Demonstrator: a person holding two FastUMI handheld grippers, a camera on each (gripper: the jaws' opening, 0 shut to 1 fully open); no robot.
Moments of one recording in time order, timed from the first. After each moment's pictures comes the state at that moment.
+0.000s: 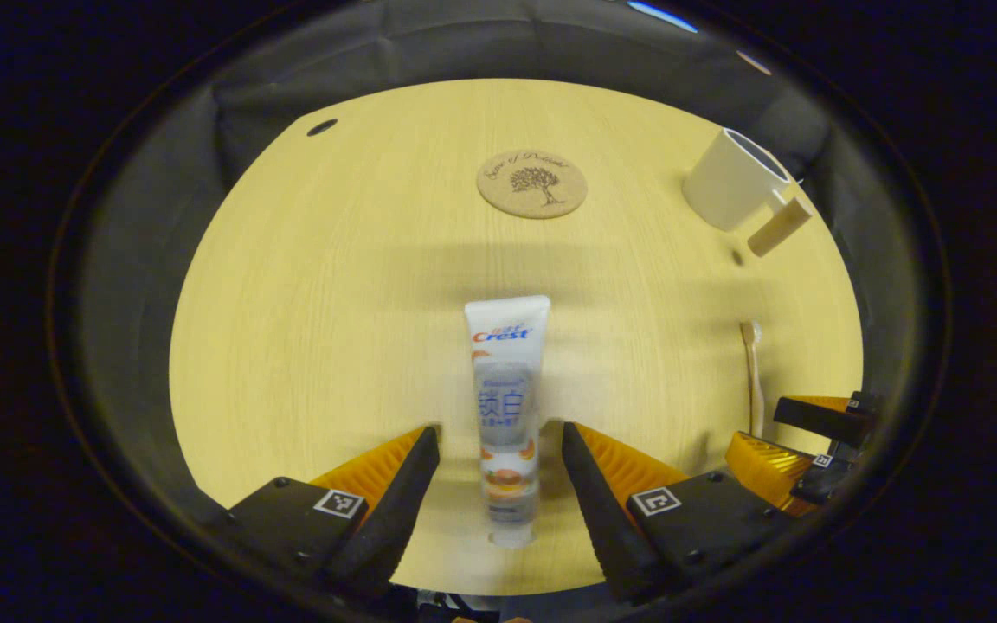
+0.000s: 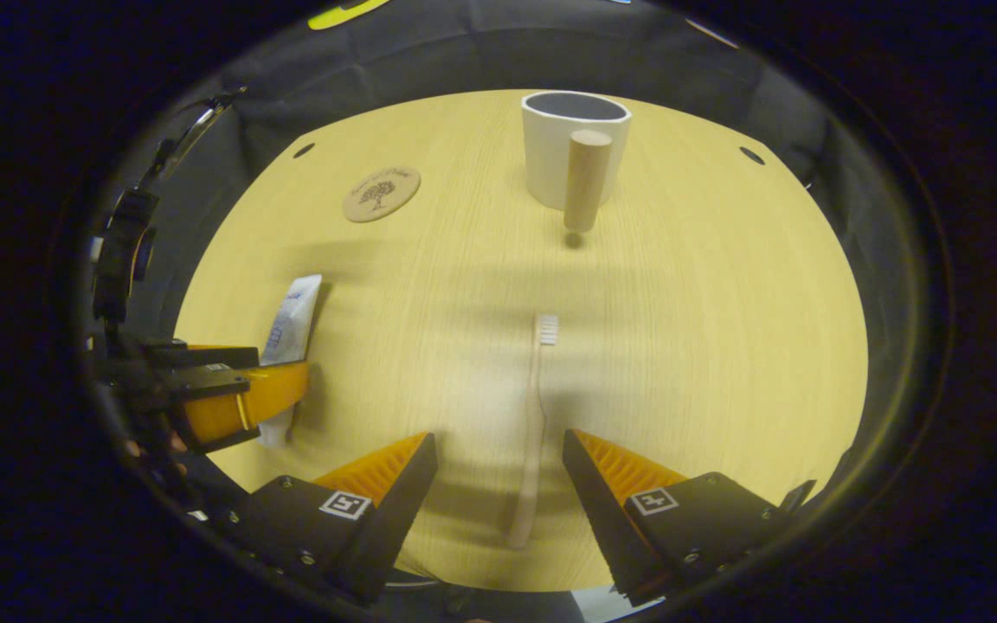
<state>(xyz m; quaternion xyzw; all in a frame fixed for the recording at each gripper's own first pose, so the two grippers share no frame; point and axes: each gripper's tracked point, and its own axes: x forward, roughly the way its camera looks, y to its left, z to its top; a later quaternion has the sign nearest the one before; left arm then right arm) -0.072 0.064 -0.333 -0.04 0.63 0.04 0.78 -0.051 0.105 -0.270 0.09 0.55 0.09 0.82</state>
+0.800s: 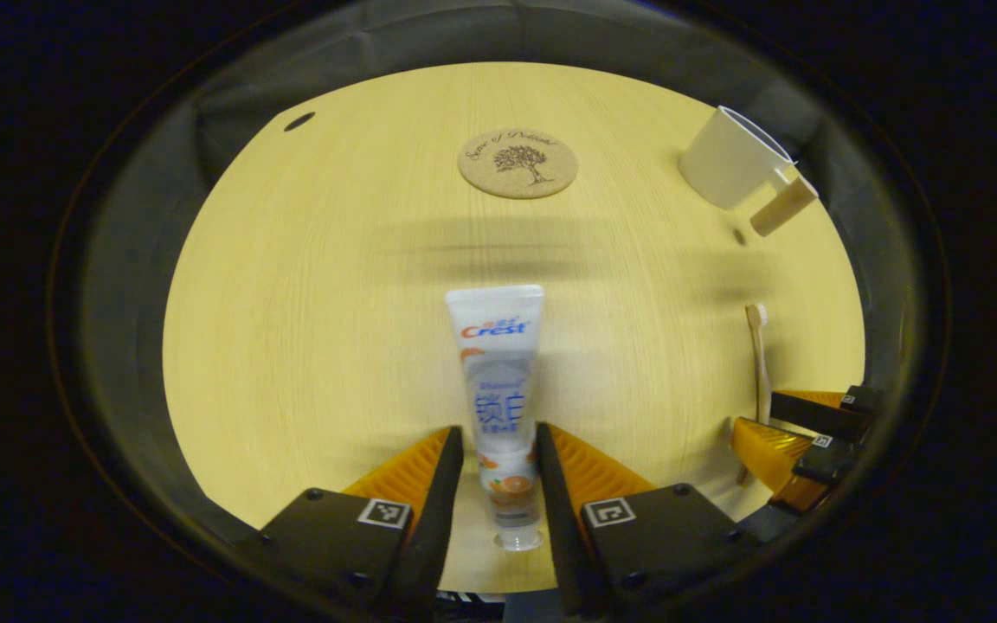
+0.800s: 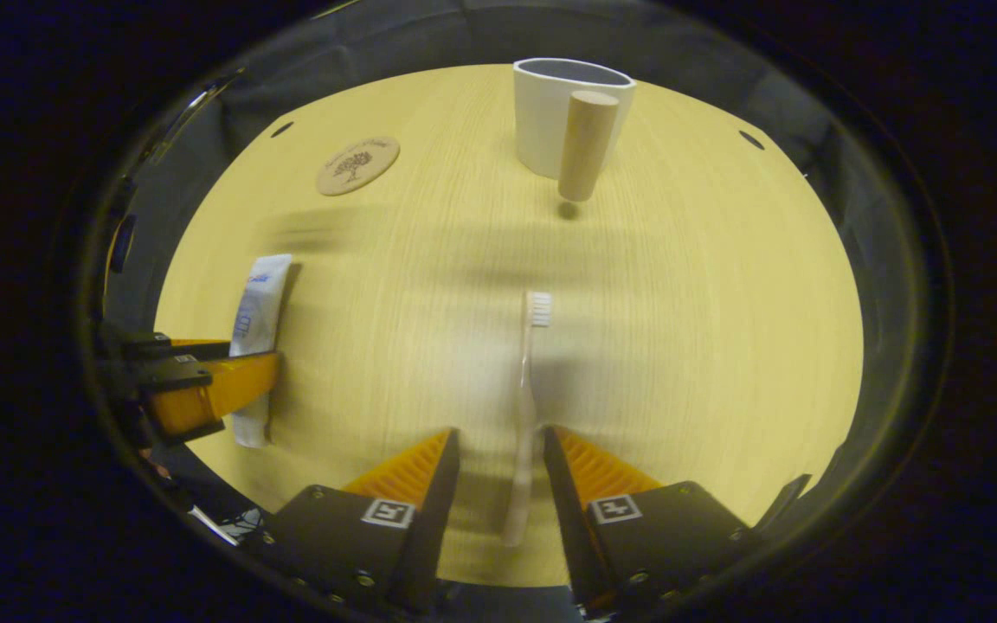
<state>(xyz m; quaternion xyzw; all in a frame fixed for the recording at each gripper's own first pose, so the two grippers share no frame) -0.070 0.061 -0.339 -0.03 0.65 0.02 0.76 -0.054 0.097 -0.286 0.07 0.59 0.06 0.80</state>
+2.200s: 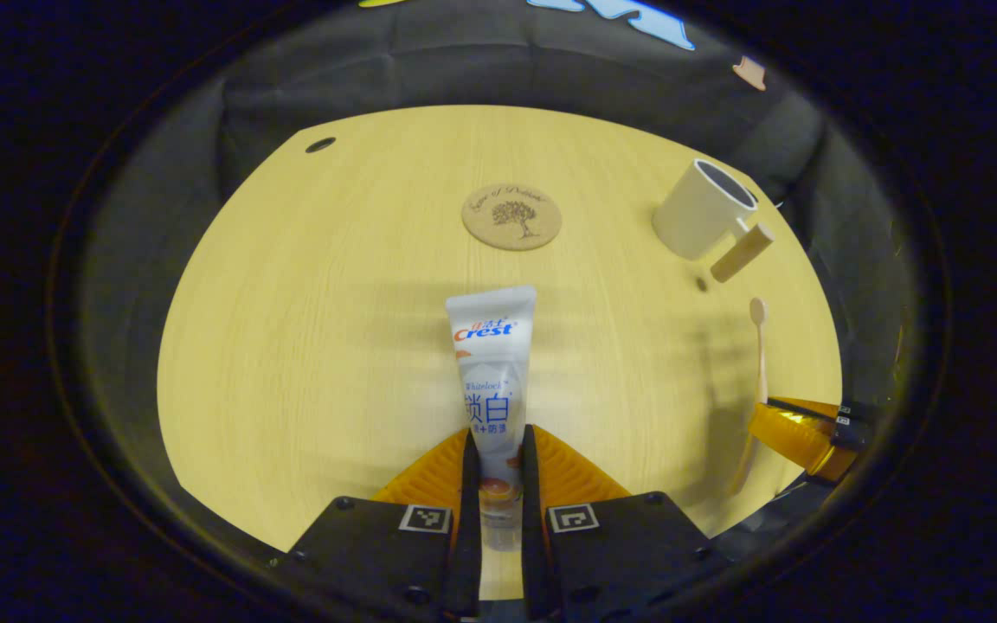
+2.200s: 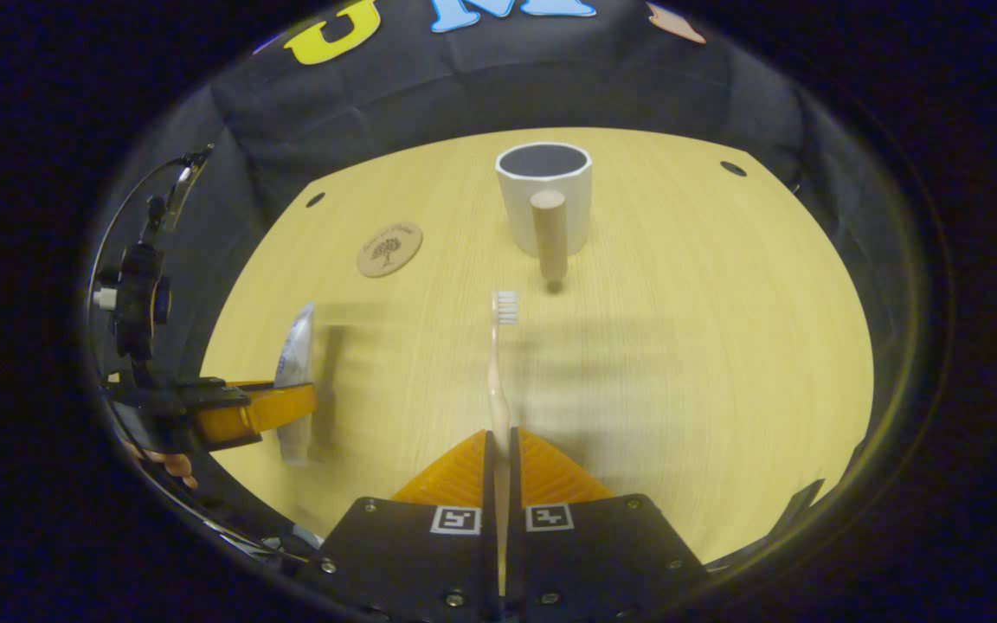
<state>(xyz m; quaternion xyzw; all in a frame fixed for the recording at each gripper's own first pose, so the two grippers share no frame) -0.051 0.047 -0.295 -0.07 0.56 0.02 0.83 -0.033 0.087 -0.224 0.14 0.46 0.10 0.87</state>
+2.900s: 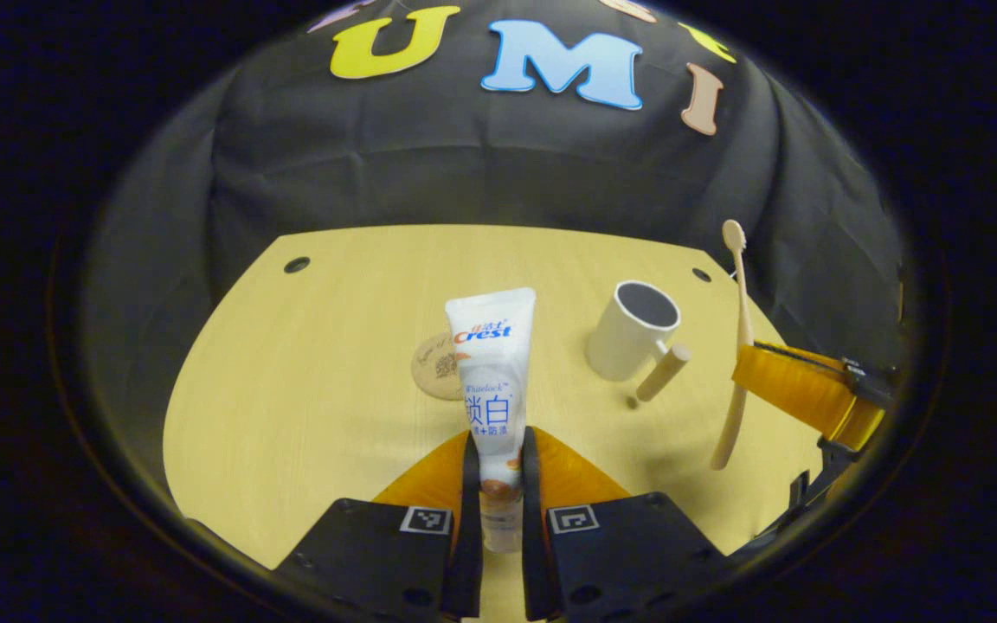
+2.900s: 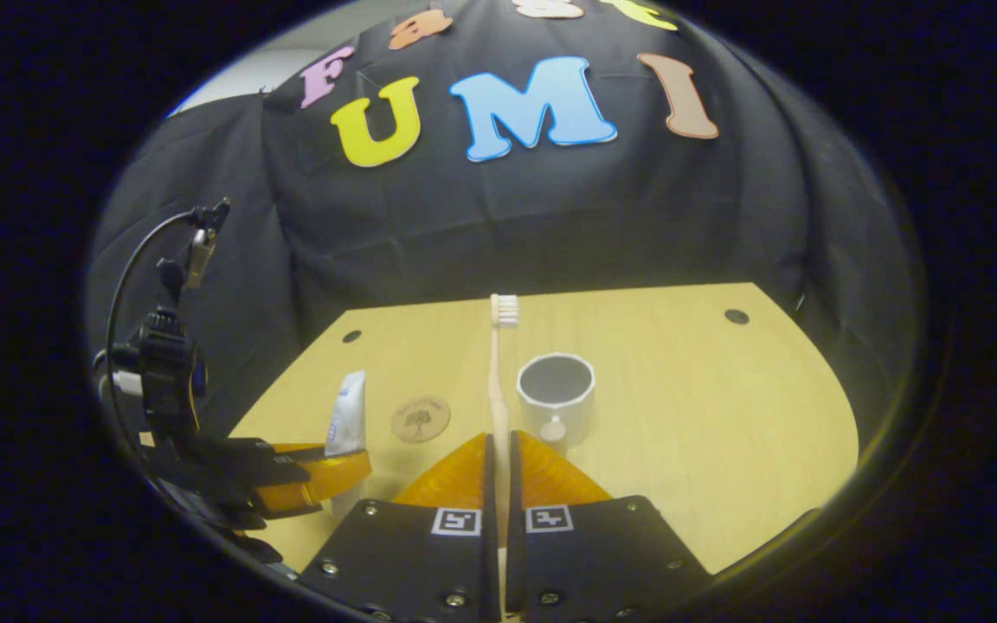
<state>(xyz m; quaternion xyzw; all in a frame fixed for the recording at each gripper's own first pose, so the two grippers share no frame) 0.044 -0.002 -0.214 -0.05 0.39 -0.02 0.92 0.064 0.051 -0.105 0.13 0.21 0.10 0.96</state>
